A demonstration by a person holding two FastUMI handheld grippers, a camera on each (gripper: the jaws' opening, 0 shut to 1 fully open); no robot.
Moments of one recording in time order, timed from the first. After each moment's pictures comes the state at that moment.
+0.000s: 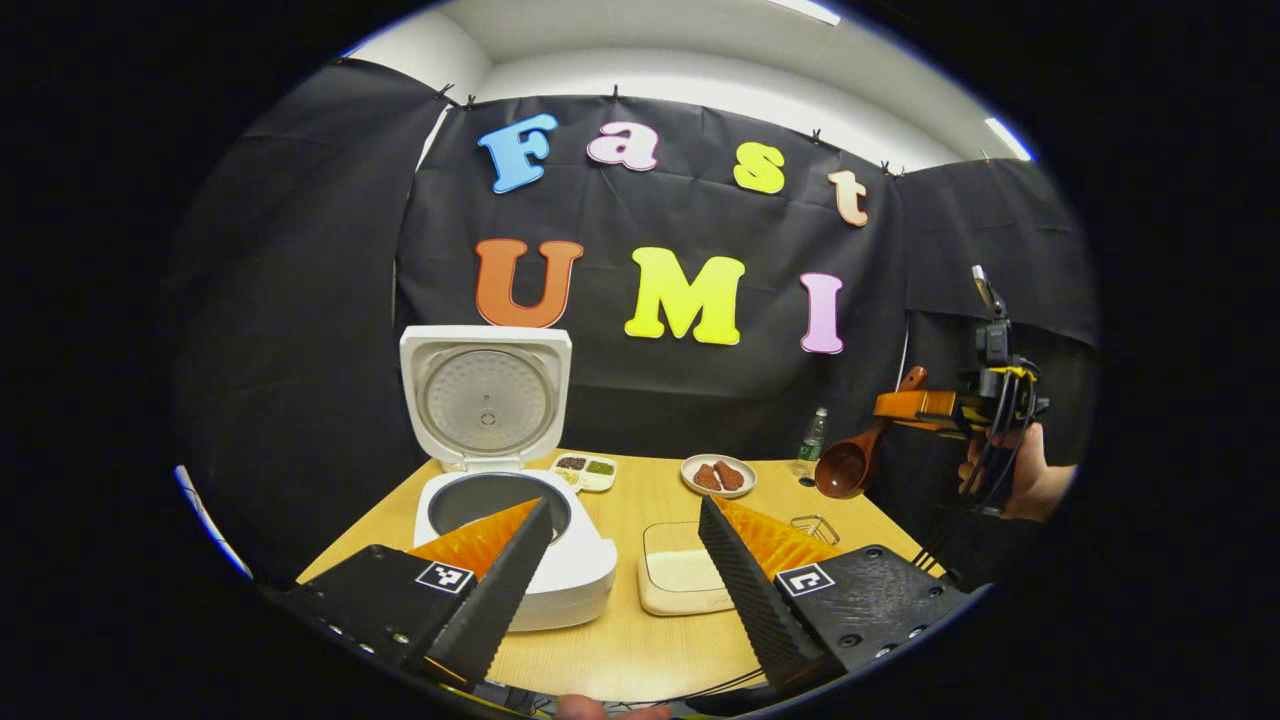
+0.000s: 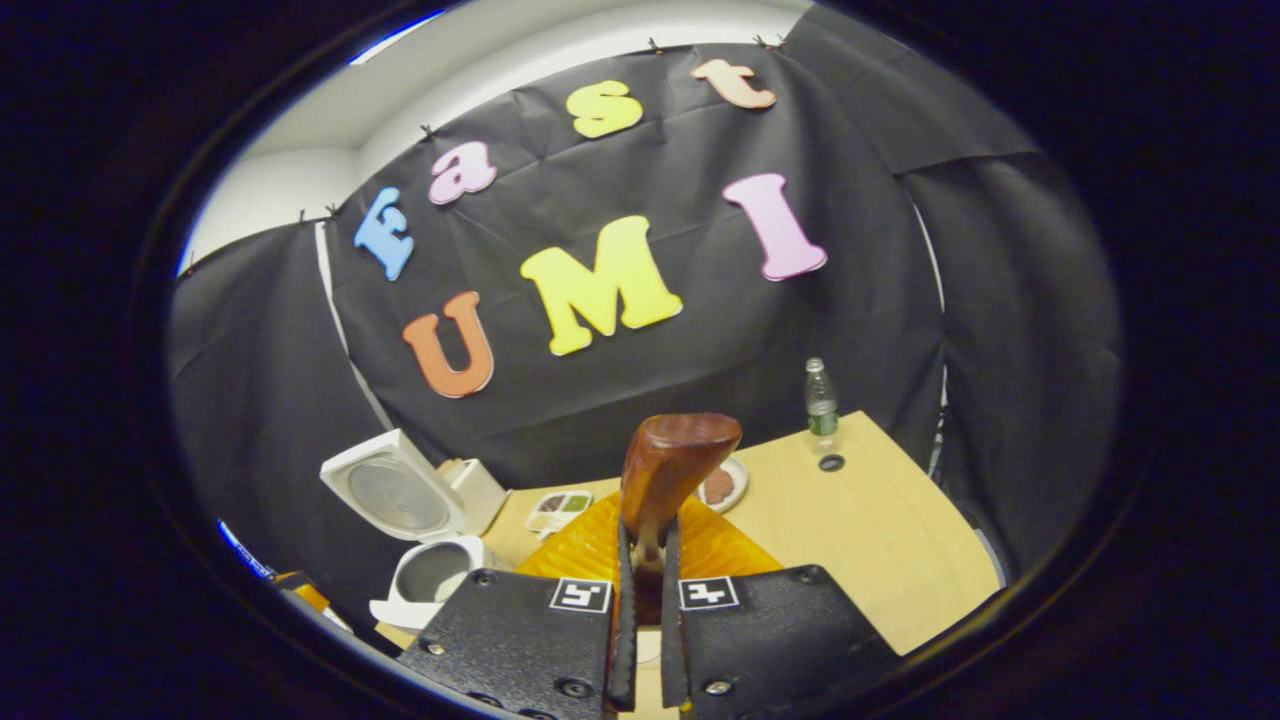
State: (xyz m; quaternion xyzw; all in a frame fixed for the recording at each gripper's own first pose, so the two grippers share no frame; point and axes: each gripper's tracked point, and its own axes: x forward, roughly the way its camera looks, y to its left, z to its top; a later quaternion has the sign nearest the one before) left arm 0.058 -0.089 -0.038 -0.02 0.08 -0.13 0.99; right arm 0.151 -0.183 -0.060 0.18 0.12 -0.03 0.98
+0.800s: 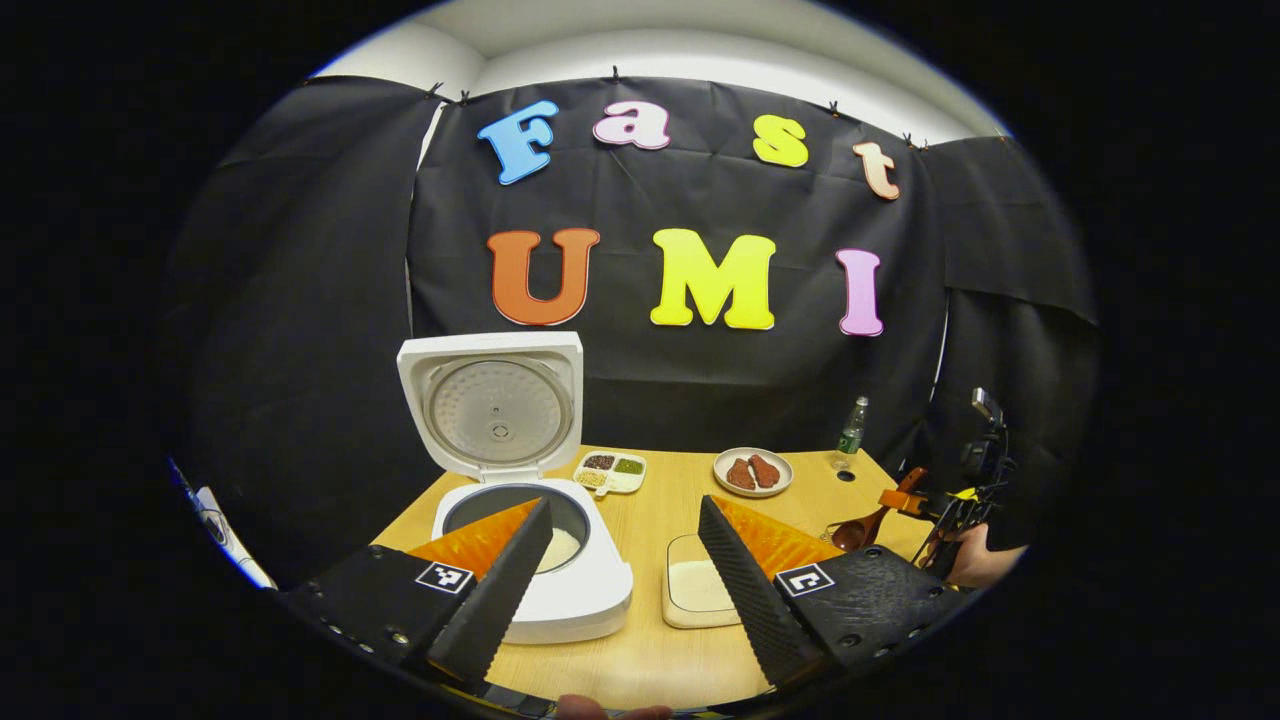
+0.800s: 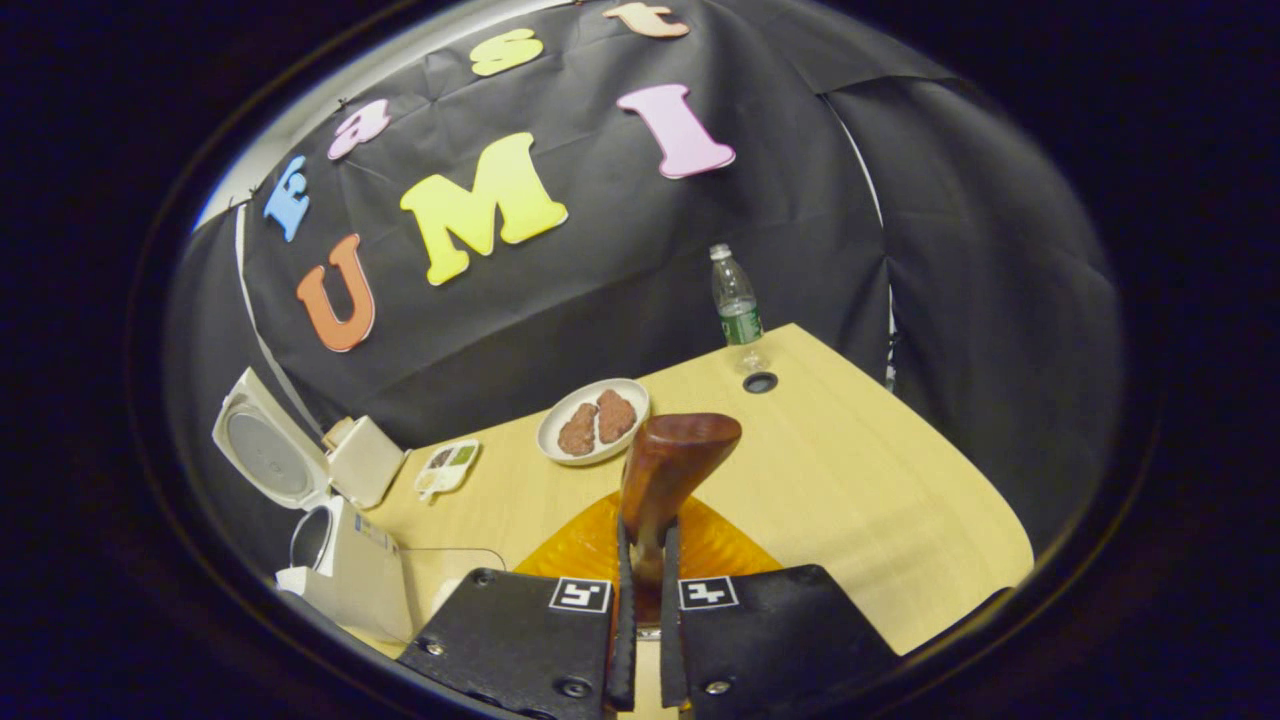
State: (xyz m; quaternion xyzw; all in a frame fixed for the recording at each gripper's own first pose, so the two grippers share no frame) left arm 0.104 -0.087 -0.026 0.01 0.12 -0.07 0.99; right arm 0.214 -0.247 -0.240 0.20 0.20 -0.10 0.95
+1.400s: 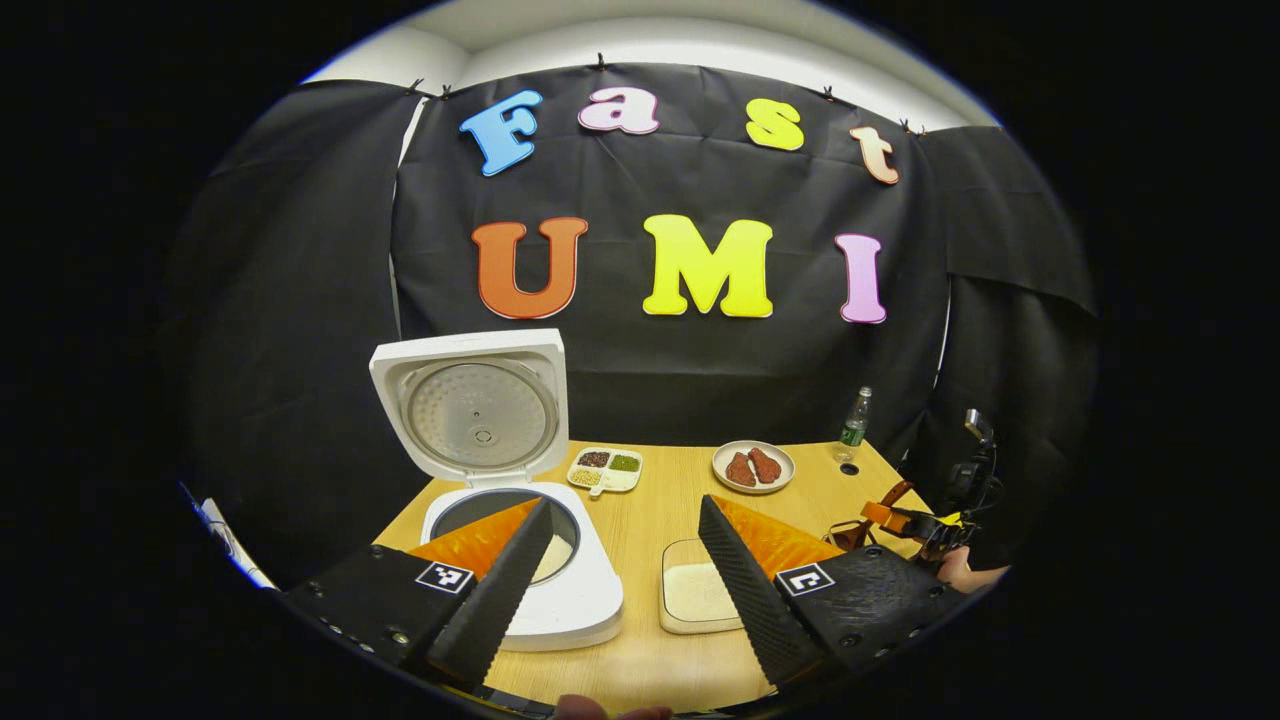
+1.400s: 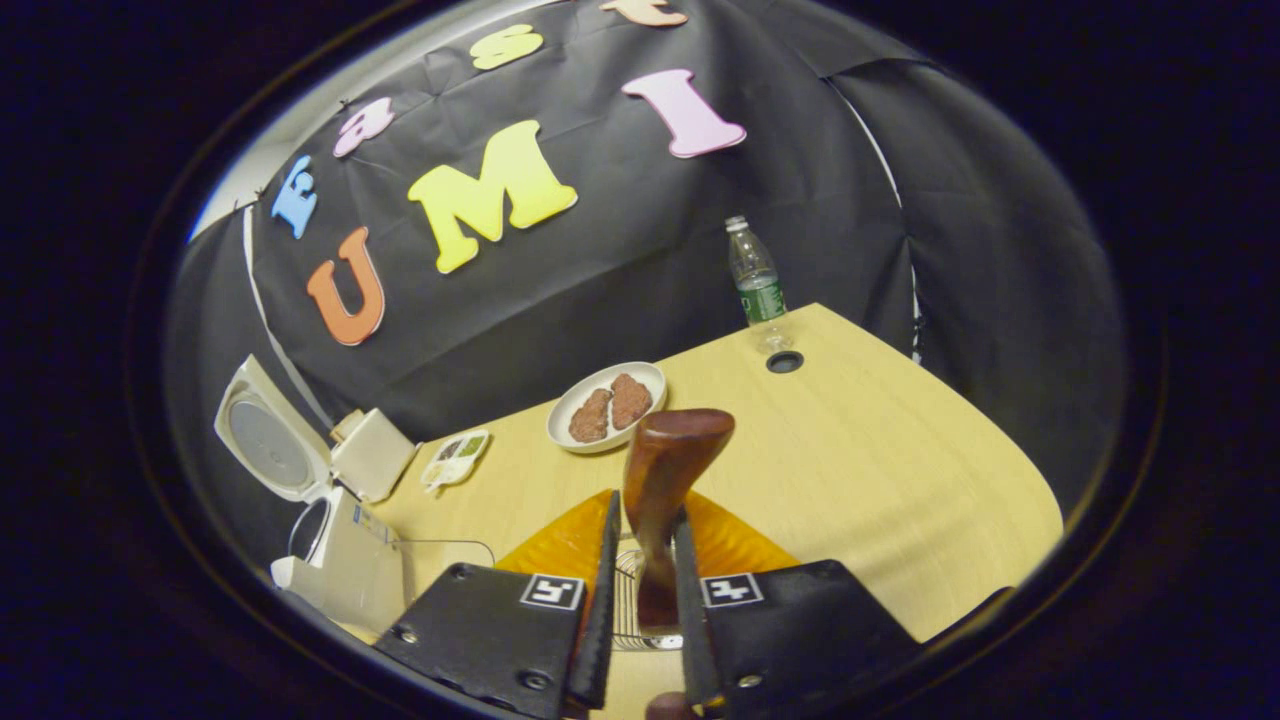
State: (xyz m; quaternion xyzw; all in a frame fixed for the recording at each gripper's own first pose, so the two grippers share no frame) left arm 0.123 -0.108 -0.027 0.02 0.14 -0.09 0.99; right arm 0.228 -0.238 -0.256 0.20 0.20 -0.07 0.96
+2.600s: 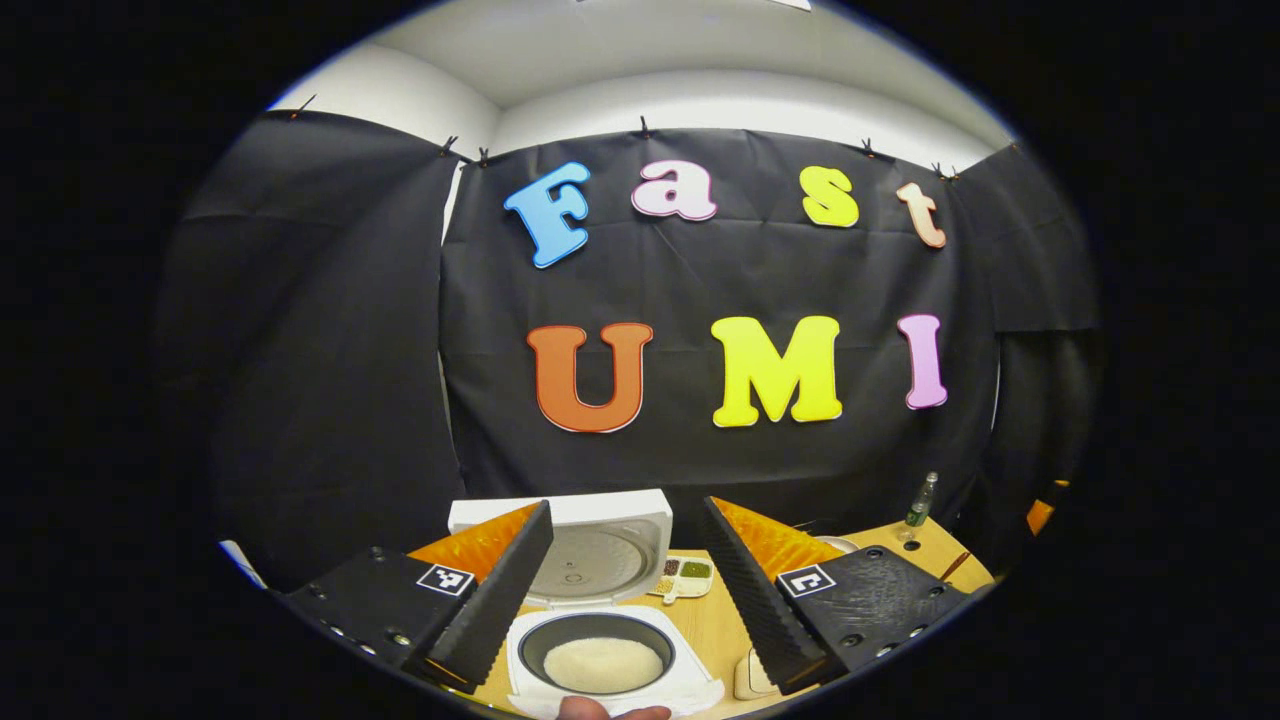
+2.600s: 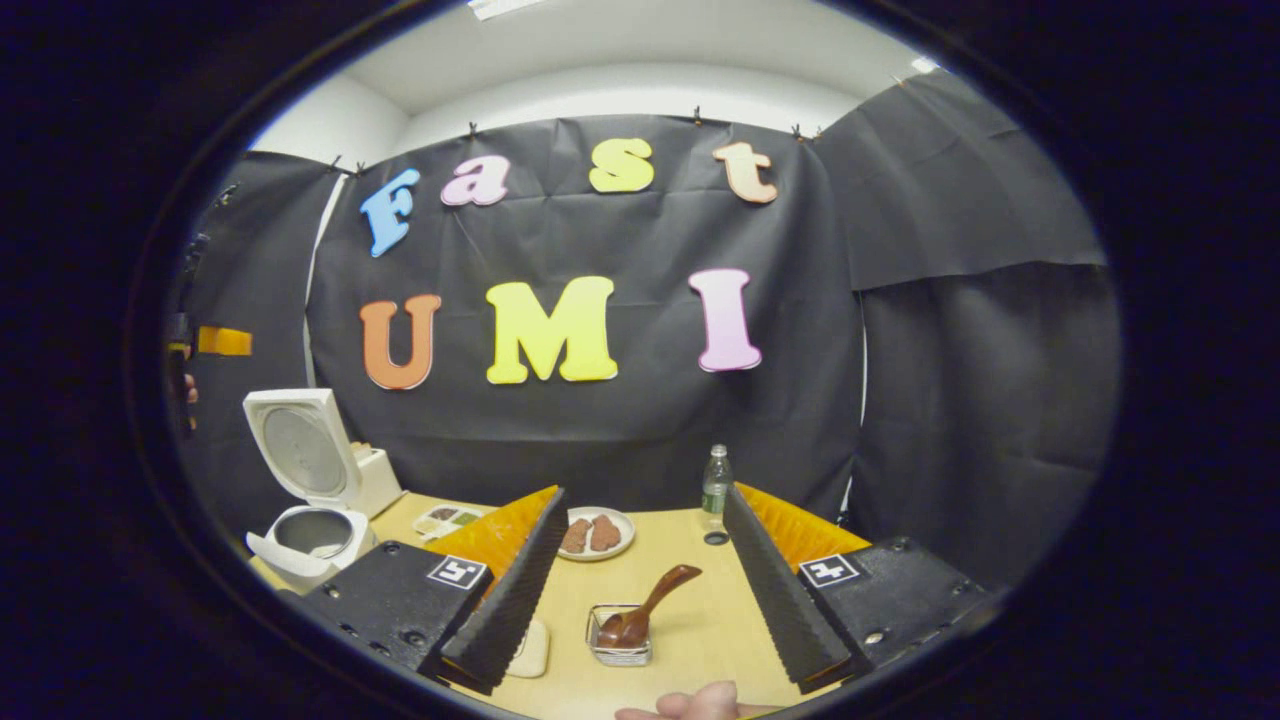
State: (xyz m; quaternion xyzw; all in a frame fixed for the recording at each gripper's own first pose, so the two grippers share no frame) left arm 0.233 -0.011 0.096 0.02 0.01 -0.02 1.00; right arm 0.096 -0.213 -0.030 0.01 0.01 -0.12 0.99
